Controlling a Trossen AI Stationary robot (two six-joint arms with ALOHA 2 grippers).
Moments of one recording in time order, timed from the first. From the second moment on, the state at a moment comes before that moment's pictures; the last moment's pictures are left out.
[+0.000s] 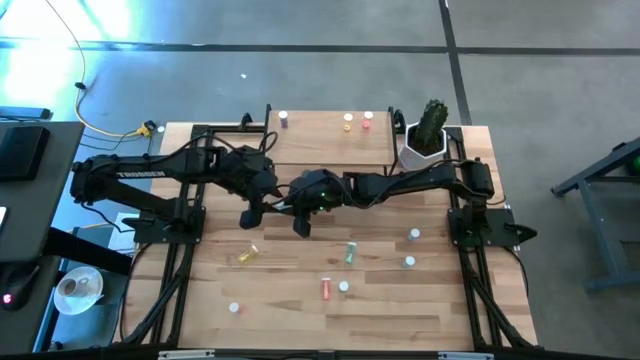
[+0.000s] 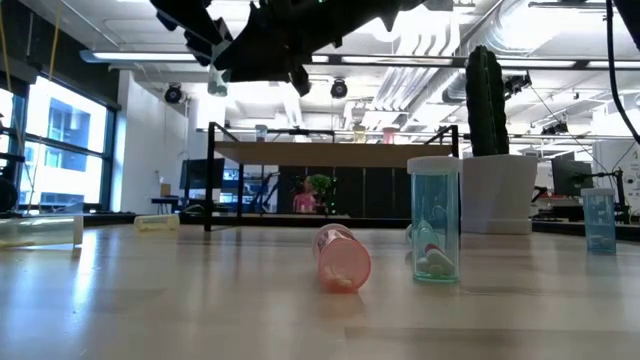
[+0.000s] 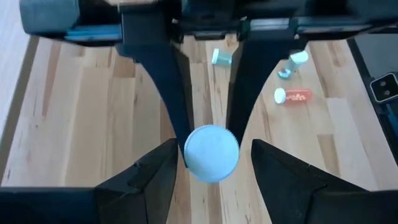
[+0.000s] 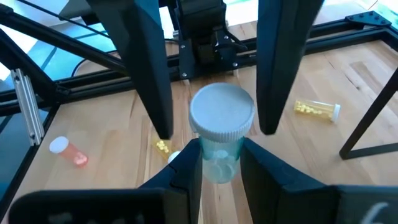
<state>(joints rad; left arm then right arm) 0.23 1.17 1.07 -0.75 0.19 0.08 0.00 1.94 1.52 -0.05 -0.03 0.19</state>
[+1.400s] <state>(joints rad) 0.24 1.20 1.07 -0.75 0.20 0.09 -0.01 1.92 1.52 -0.12 -0.03 0.20</state>
